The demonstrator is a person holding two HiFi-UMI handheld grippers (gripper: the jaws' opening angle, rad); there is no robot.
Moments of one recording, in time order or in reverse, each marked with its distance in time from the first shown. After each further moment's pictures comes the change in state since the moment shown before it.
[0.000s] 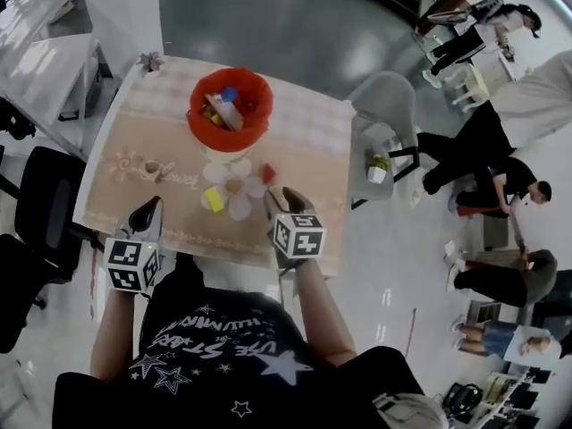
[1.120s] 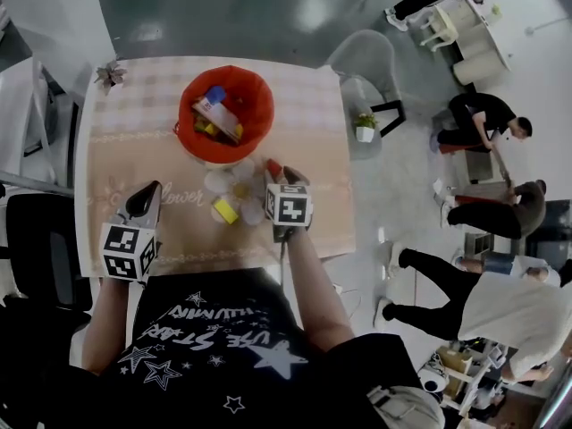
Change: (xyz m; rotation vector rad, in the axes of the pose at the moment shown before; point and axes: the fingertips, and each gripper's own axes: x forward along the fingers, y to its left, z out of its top) left arm 0.095 0.058 0.022 0.096 0.060 -0.287; right arm 0.077 -0.028 -0.010 0.090 0.154 -0.352
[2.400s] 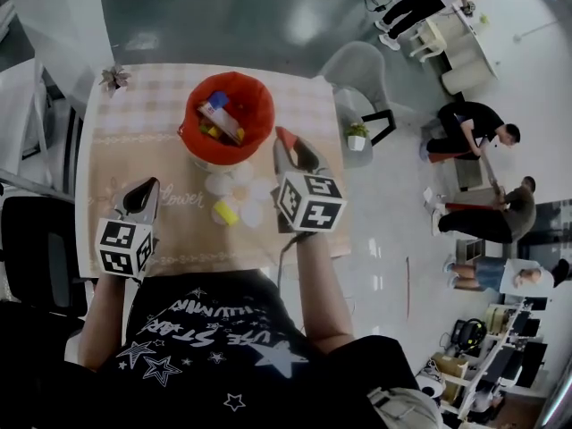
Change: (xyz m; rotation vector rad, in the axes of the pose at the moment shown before) left arm -0.010 0.010 0.012 -0.003 -0.058 -0.004; right arm -0.110 0.029 0.147 -0.011 -0.380 0.058
